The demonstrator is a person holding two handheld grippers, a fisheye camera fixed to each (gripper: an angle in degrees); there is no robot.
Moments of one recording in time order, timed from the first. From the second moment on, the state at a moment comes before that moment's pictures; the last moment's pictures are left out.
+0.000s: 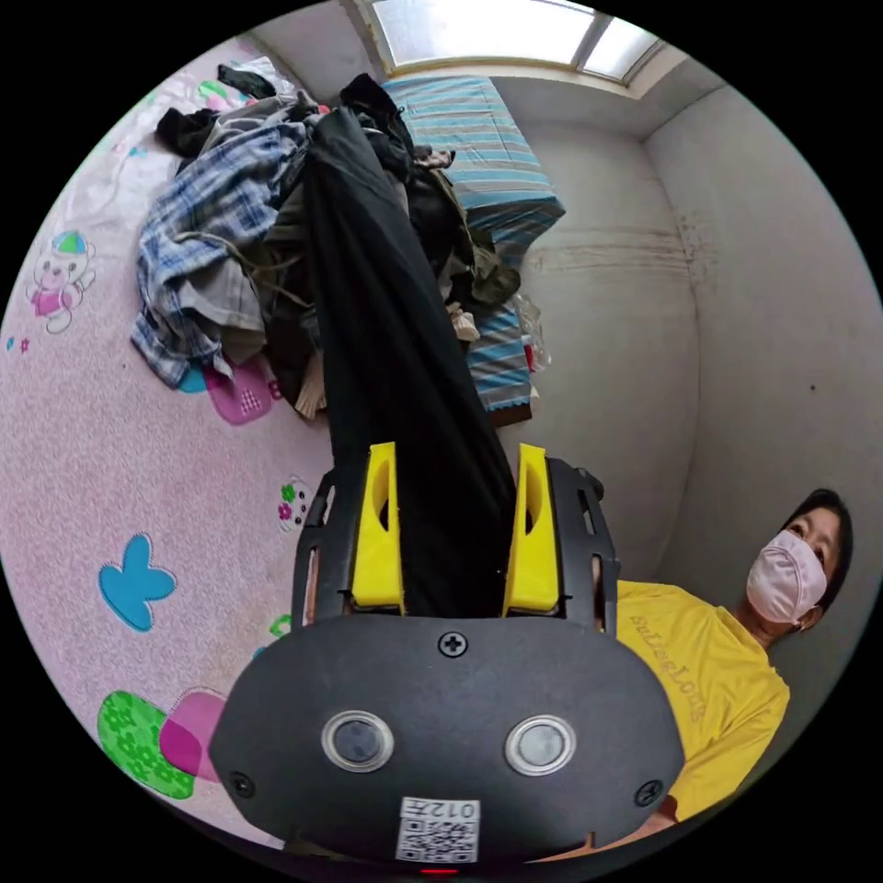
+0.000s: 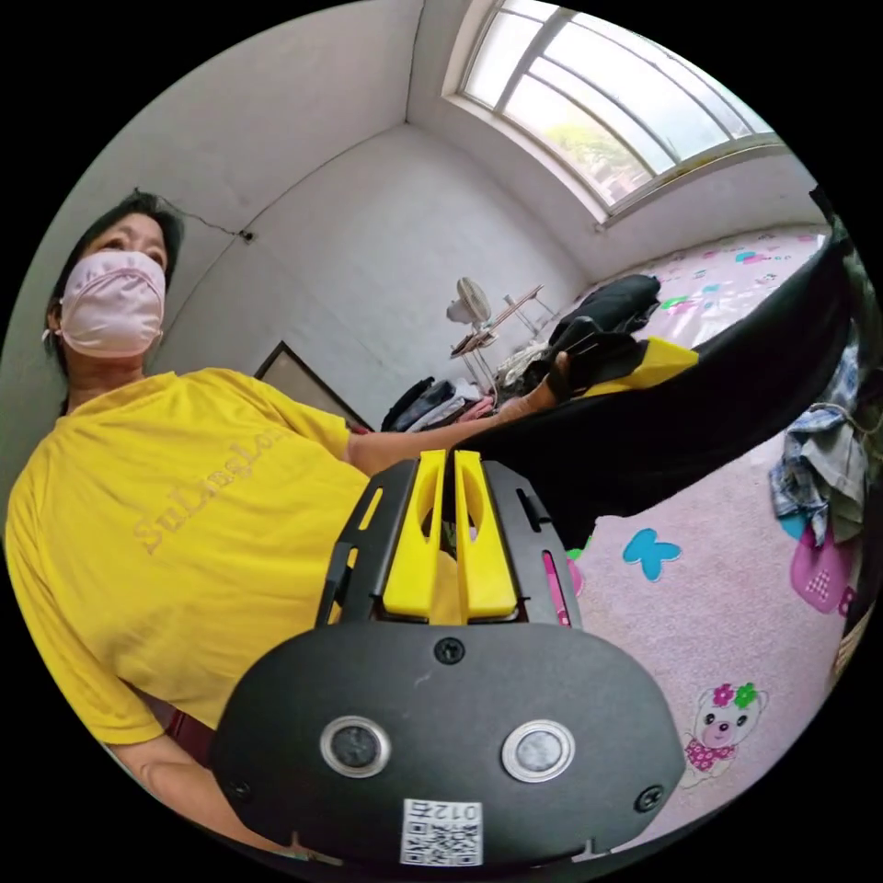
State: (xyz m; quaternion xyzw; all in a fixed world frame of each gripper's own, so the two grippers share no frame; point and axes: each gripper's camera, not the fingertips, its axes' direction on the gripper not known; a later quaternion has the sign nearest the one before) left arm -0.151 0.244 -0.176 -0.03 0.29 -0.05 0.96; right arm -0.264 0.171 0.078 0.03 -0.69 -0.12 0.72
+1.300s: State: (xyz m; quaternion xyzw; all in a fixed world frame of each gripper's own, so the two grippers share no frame) left arm -0.260 0.564 -0.563 0.04 -0.31 -0.19 0.93; right arm -0.375 -0.036 0.390 -0.13 -0.41 0.10 0.90
